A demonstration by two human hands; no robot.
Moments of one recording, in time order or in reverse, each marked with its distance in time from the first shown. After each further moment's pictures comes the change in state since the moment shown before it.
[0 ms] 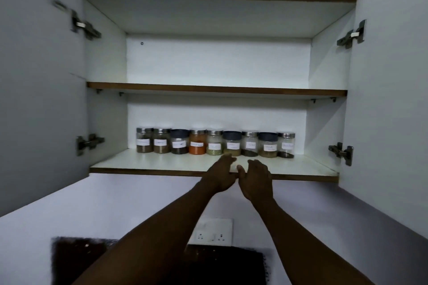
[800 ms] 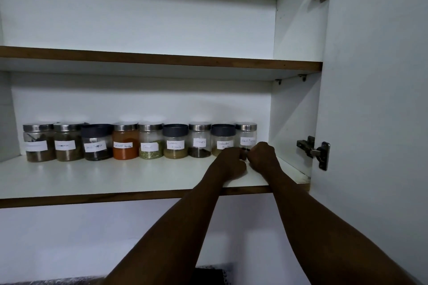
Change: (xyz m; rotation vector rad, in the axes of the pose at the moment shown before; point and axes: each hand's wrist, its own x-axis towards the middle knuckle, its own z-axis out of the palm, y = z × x) left_hand 0.207 0.069 0.165 -0.062 -0.112 0.160; right_hand 0.186 0.199 0.021 0.242 -0.145 0.299
